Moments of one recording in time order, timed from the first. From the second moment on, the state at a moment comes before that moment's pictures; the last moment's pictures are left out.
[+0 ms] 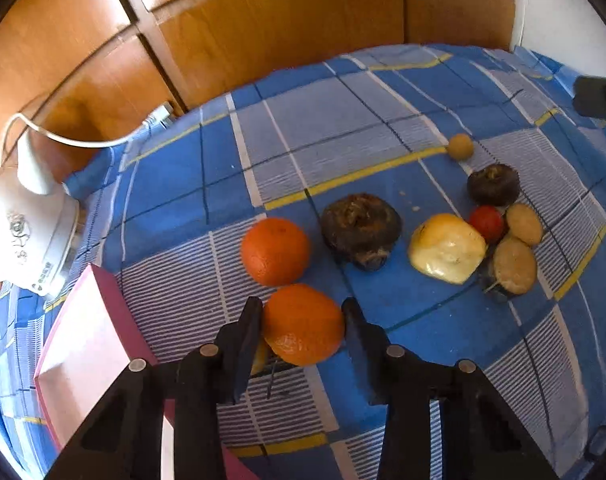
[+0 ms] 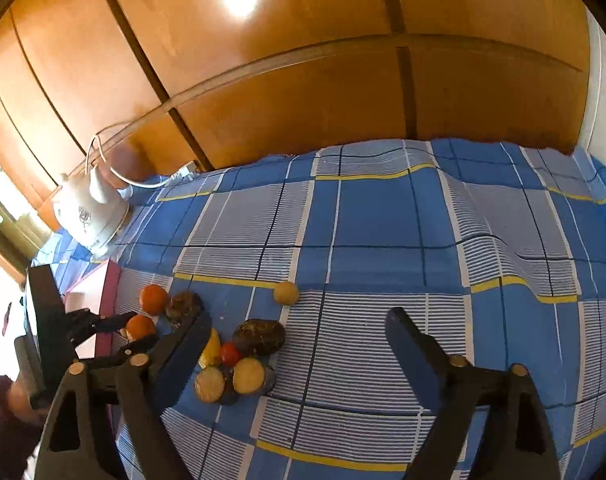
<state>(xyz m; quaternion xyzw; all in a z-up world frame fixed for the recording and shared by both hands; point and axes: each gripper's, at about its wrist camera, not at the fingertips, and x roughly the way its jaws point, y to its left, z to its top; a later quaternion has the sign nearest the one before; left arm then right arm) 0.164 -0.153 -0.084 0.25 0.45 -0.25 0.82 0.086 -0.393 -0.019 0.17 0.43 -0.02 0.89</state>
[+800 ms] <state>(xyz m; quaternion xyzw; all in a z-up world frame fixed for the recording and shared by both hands) 0.055 -0.143 -0.098 0.12 0.44 -0.28 0.84 0.104 -0.322 -0.082 0.00 0.55 0.08 0.83</state>
